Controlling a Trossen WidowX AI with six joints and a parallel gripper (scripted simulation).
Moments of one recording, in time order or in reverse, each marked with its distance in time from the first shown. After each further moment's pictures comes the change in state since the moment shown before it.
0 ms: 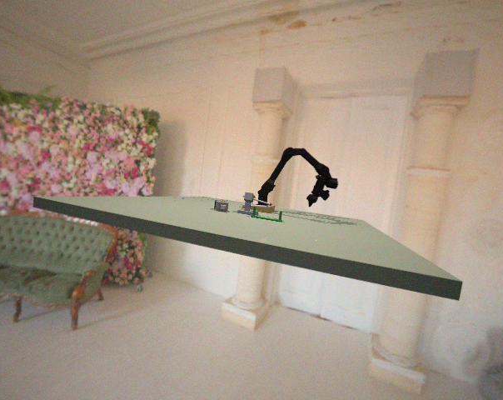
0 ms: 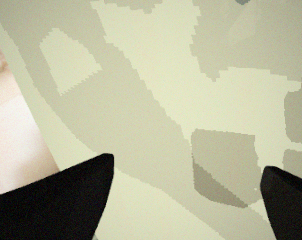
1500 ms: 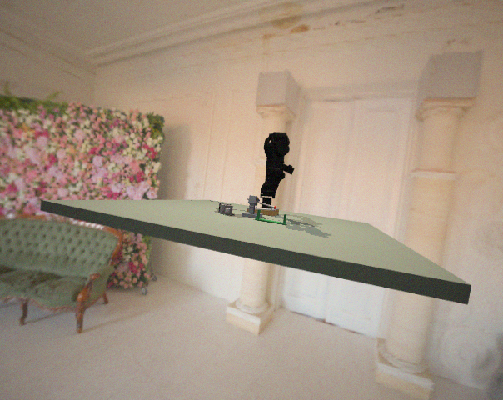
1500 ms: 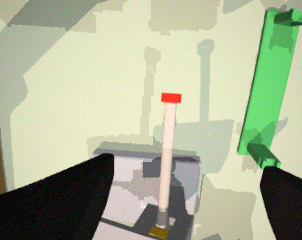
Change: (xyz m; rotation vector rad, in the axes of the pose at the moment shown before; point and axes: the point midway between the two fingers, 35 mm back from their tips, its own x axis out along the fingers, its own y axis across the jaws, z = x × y) arm -0.254 -0.460 -0.164 -0.187 -0.287 -0.495
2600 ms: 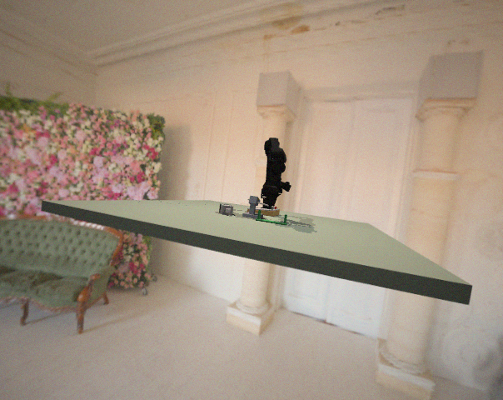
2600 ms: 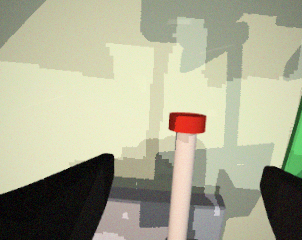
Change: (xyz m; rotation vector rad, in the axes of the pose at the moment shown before) arm 0.080 0.005 -0.008 0.005 0.004 0.005
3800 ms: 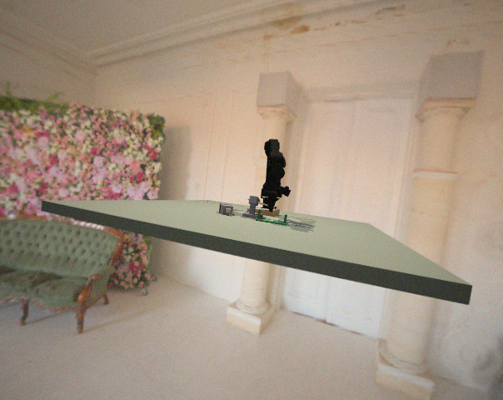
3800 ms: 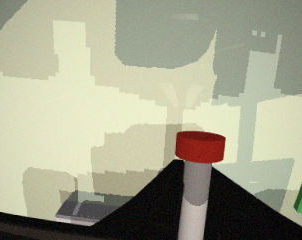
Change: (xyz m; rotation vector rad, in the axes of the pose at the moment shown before) arm 0.023 0.003 -0.001 -0.001 0.003 0.007
